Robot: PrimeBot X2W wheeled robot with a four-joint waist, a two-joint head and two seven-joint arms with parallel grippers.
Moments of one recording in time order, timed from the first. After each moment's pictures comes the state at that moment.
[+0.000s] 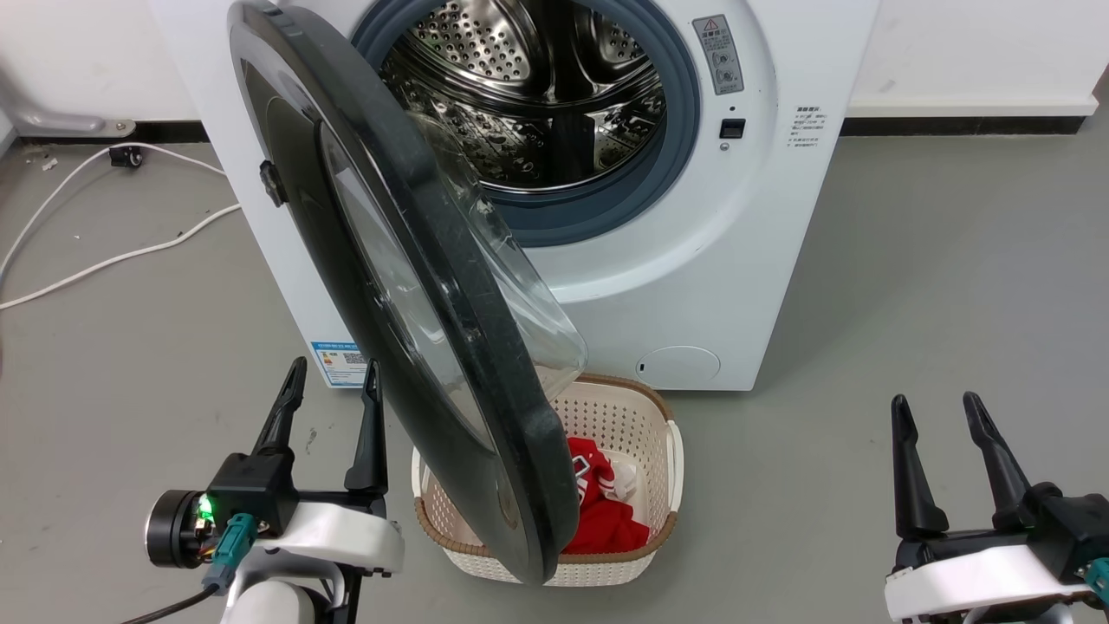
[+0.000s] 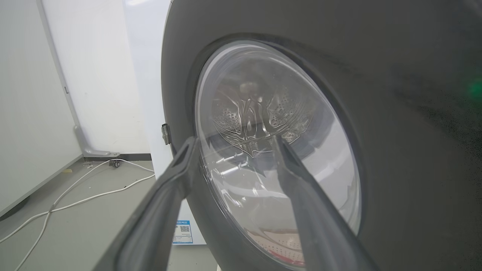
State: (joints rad) left arm -0.11 0.05 -0.01 0.14 -0.07 -0.06 -0.26; right arm 0.04 -0.05 -0.05 0.04 0.13 0.13 -0.26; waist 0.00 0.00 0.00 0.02
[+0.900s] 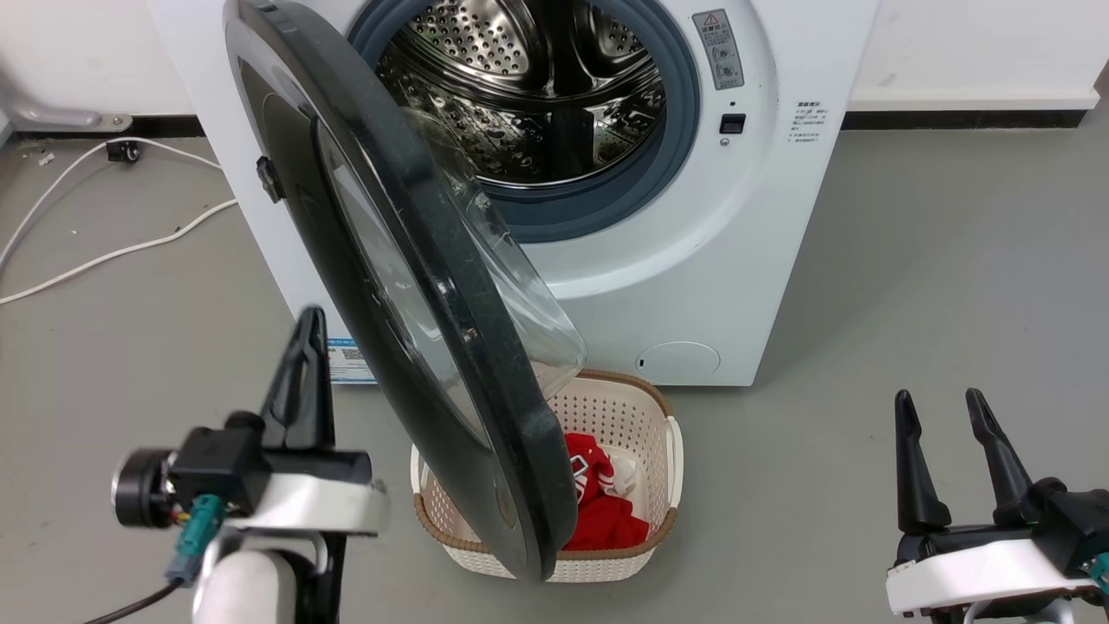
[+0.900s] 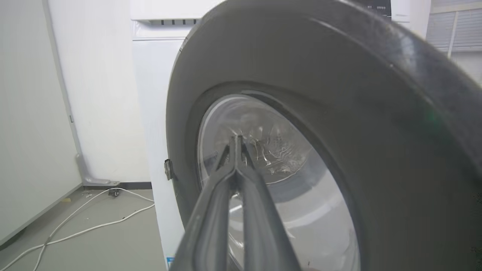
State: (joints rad) left arm -0.13 0.05 0.01 0.05 -0.06 -0.08 -0.26; right arm 0.02 -0.05 -0.06 0.05 0.15 0.13 -0.26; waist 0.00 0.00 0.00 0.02
